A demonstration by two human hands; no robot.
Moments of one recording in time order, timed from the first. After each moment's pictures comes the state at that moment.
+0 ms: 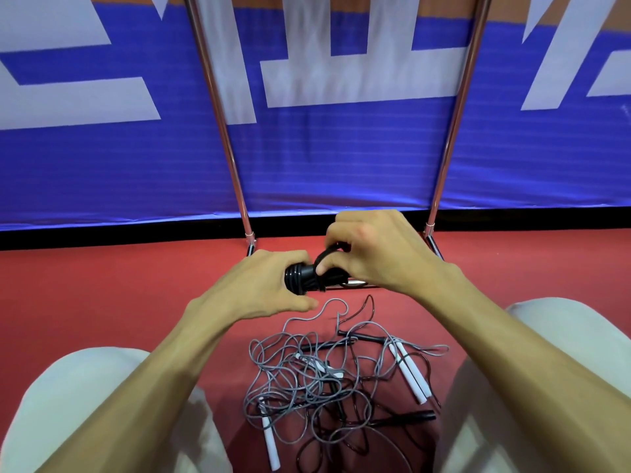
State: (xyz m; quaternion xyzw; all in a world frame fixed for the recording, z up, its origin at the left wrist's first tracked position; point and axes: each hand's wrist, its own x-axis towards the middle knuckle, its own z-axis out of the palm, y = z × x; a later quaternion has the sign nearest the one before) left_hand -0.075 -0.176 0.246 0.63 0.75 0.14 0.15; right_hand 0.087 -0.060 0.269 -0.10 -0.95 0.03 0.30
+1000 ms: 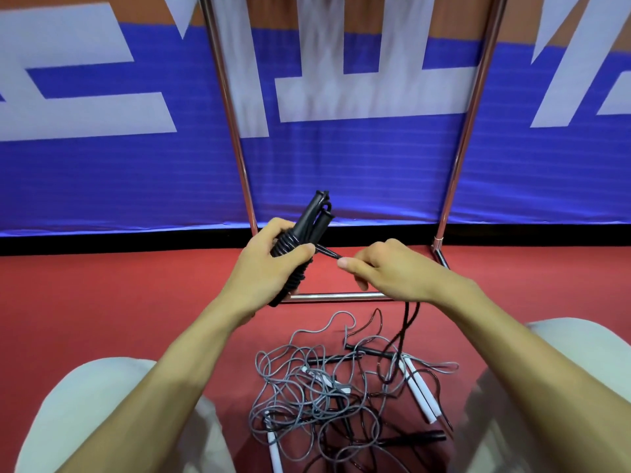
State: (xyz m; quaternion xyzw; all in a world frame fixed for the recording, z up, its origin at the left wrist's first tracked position) left_hand -0.070 -0.178 0.265 0.42 0.68 0.54 0.28; right_hand 0.088 -0.044 0.259 -0.23 -0.94 0.25 0.07
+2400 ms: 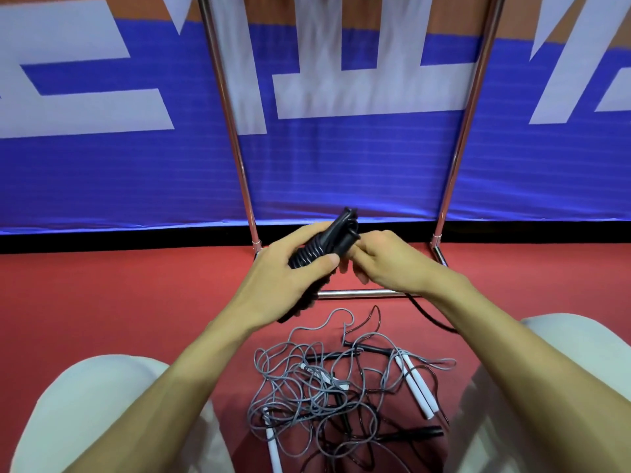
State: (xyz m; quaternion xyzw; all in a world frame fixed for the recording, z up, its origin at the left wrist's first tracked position) left_hand -0.051 -0.182 0.265 0.52 0.64 0.49 0.28; right_hand 0.081 -0.045 0.262 -0.21 -0.92 0.29 0.13
